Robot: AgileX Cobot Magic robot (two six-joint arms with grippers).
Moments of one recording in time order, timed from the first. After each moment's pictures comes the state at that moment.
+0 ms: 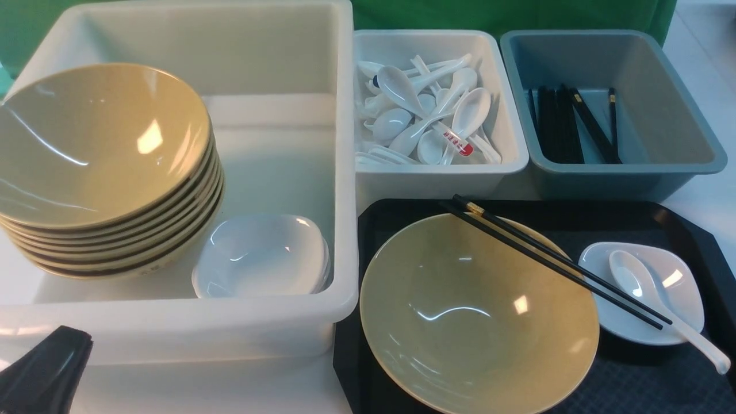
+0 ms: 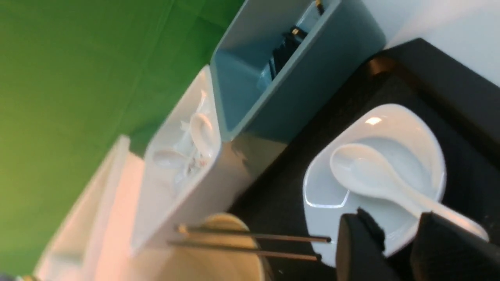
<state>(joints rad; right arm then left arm) 0.02 -0.02 0.00 0.15 0.31 0.76 0.05 -0.01 -0.03 -0.96 0.28 -0.33</state>
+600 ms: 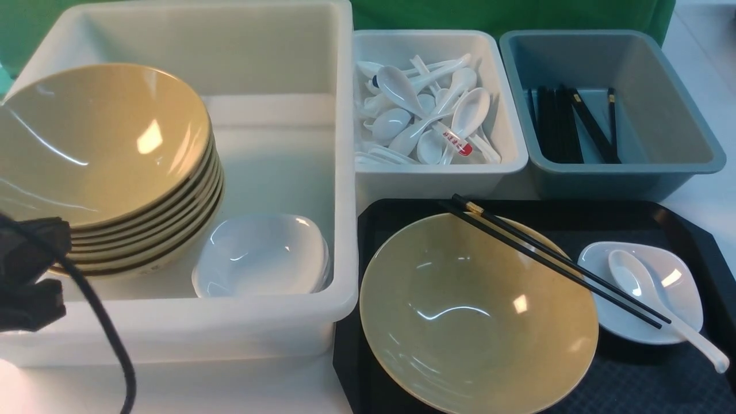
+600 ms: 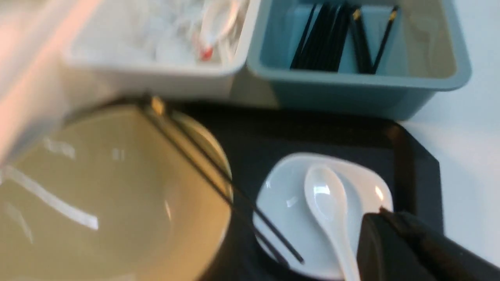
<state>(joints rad) 0.05 0.60 -0.68 0.15 0.78 -0.11 0.02 0.66 -0.74 -0.37 0.80 0.37</state>
